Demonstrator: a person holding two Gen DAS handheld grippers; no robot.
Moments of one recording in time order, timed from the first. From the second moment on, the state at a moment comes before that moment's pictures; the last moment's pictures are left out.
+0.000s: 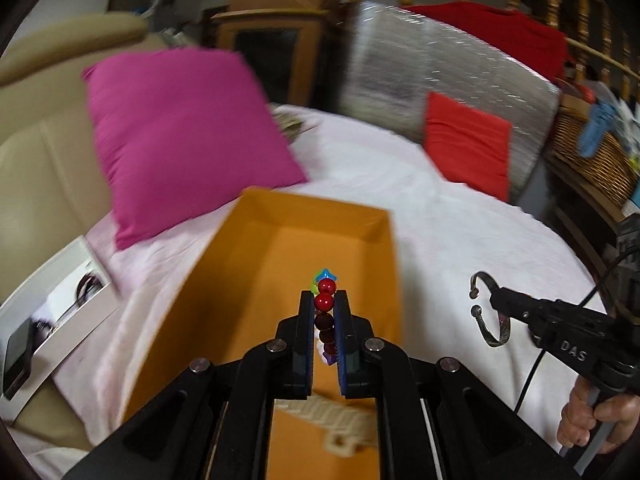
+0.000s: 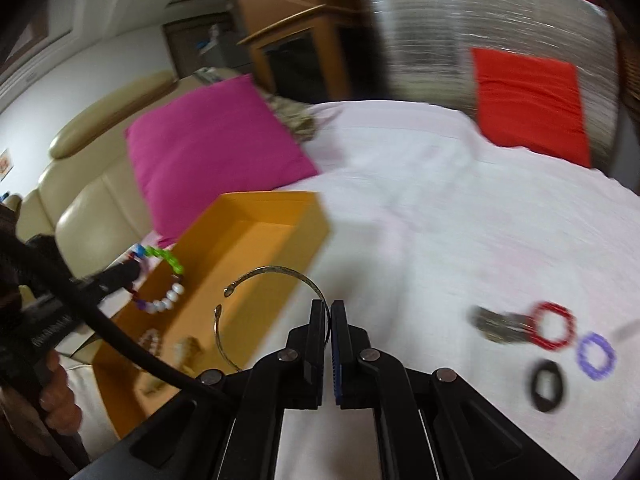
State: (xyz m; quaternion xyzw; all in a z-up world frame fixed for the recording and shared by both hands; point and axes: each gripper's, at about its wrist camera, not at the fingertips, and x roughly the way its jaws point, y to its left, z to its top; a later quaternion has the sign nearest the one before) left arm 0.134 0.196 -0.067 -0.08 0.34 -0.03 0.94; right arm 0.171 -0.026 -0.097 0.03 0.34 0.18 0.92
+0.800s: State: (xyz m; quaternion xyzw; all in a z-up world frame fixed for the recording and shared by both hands) left arm 0.173 0.239 -0.117 -0.09 0.45 0.06 0.89; right arm 0.229 0.090 -0.138 -0.03 0.43 0.24 0.87
